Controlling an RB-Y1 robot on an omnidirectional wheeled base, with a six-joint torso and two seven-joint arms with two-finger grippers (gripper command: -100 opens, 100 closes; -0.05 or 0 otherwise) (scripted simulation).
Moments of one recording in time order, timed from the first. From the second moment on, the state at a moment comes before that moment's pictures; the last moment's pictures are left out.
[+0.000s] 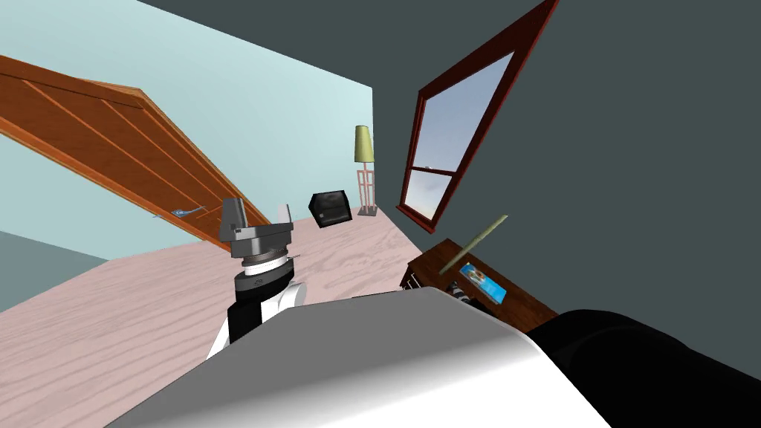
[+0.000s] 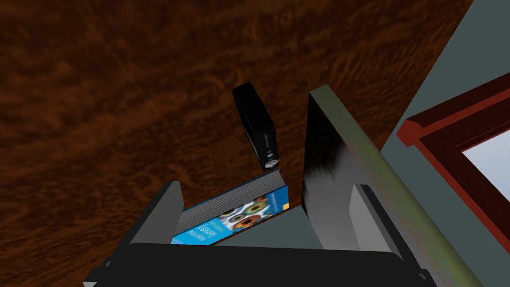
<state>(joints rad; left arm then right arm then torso) 0.46 0.03 0.03 -2.40 -0.06 -0.58 0.16 0.62 -0.36 -0.19 -1.48 -0.25 0.36 0.39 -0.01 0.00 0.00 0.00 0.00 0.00</state>
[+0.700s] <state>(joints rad) 0.46 0.03 0.03 -2.40 -0.06 -0.58 0.16 0.63 -0.39 -0.24 -1.32 -0.36 0.51 0.42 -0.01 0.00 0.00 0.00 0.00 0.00</state>
